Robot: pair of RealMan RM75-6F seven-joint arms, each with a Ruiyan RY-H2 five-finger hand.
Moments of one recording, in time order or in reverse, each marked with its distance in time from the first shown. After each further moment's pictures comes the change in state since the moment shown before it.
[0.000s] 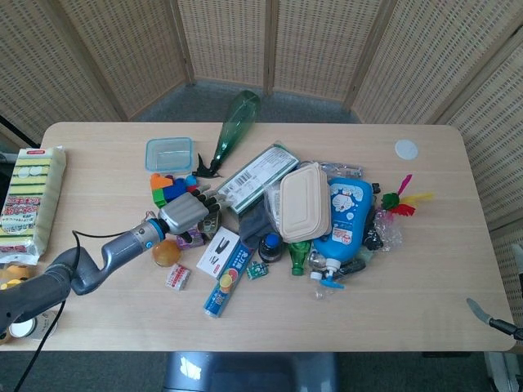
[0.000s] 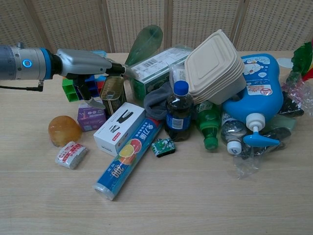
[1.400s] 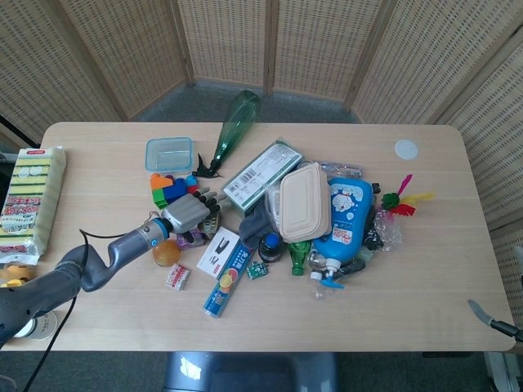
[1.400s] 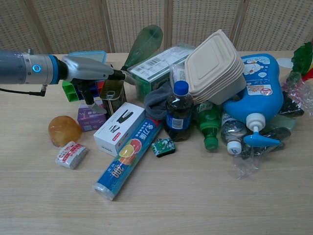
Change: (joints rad) left arm -0.044 -0.057 0.057 0.079 -0.061 -0.043 -0.056; right arm -0.012 -0.001 0.006 -0.003 0.000 -0.002 -0.009
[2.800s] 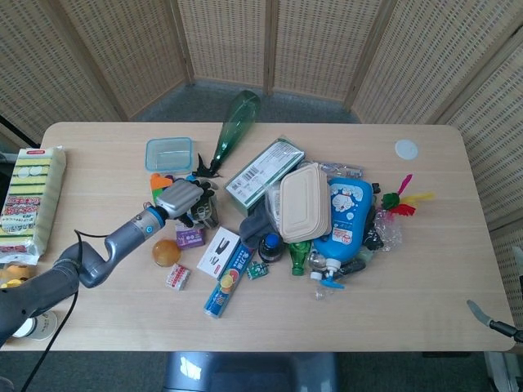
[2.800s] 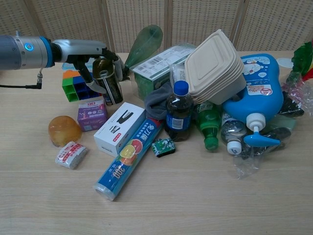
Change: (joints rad) left arm 0.026 0.043 -0.074 -0.020 -0.109 0.039 -0.161; right arm 0.001 -0.010 0.003 0.013 -0.012 -0.009 0.016
